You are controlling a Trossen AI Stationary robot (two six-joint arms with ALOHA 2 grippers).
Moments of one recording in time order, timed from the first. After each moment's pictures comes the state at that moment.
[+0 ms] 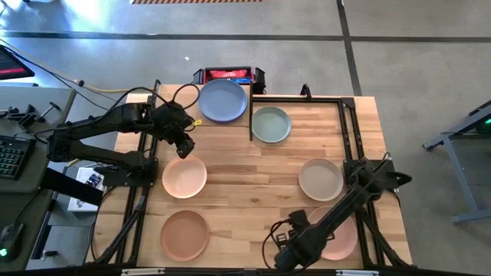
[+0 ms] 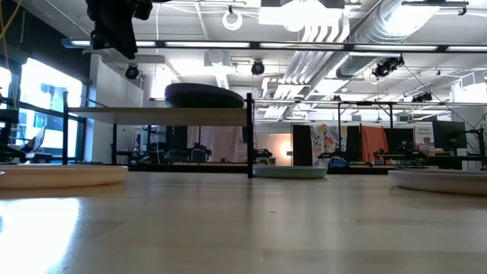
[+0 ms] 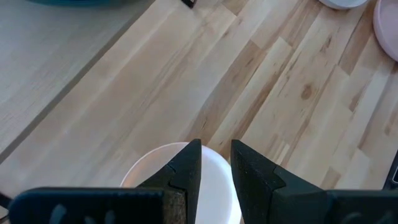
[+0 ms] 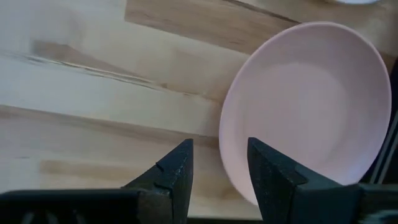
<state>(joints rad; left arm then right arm) 0.25 1.04 1.12 -1.10 0.04 -0.42 0.74 2.15 1.91 -1.55 -0.01 2.07</state>
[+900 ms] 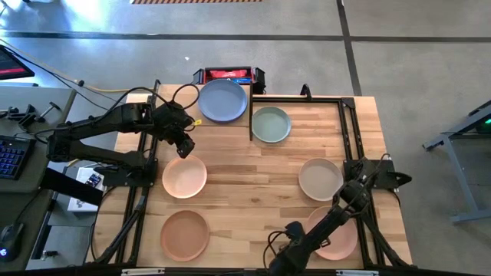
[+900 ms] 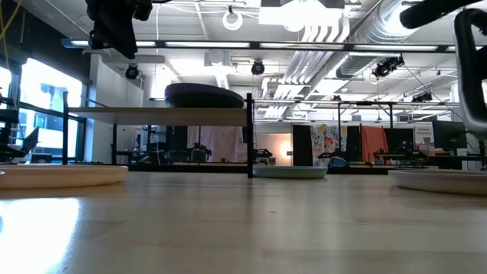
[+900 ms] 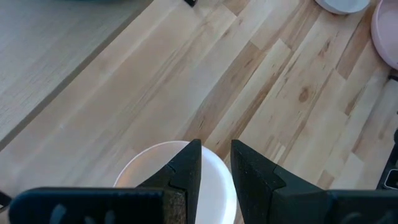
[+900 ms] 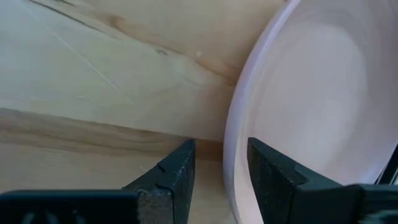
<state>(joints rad) 0.25 1.04 1.12 -1.10 0.04 -0.46 0.77 2.40 1.92 -1.52 -0.18 1.93</state>
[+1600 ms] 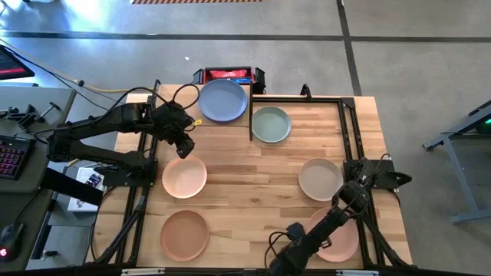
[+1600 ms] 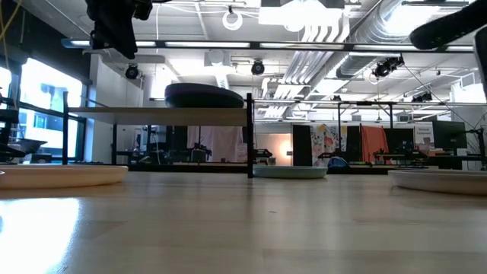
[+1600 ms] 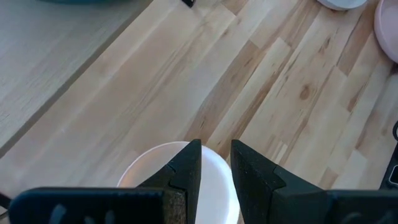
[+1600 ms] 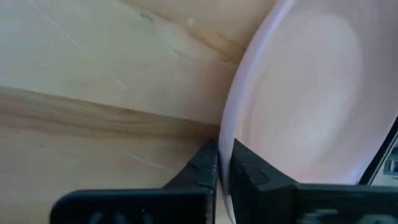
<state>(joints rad) 0.25 1.04 1.12 -1.10 0.04 -0.43 0.77 2.41 1.91 -1.52 -0.26 1.90</state>
